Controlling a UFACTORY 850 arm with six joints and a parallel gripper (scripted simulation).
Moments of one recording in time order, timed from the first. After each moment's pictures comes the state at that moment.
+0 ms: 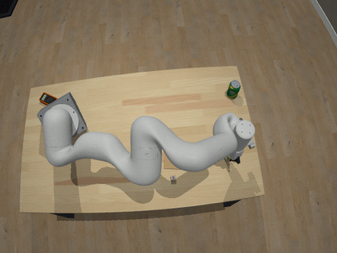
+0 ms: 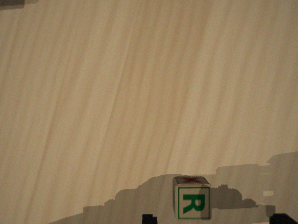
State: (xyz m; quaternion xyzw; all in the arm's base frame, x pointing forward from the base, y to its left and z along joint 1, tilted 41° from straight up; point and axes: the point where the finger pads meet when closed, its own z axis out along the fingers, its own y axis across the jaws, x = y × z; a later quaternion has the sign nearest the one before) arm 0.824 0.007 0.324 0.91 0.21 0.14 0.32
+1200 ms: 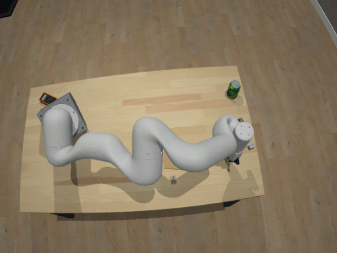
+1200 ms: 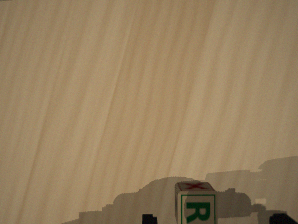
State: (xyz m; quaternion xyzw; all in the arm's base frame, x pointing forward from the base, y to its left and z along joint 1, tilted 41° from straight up) arm 0.831 -0.003 0.311 0.91 0.21 0.14 0.32
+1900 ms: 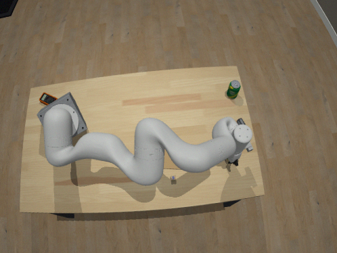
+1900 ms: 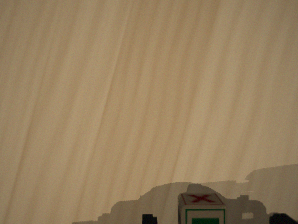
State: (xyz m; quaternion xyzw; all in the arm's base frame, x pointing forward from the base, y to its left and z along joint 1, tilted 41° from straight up) arm 0.842 -0.016 0.292 0.91 0.21 0.14 0.32
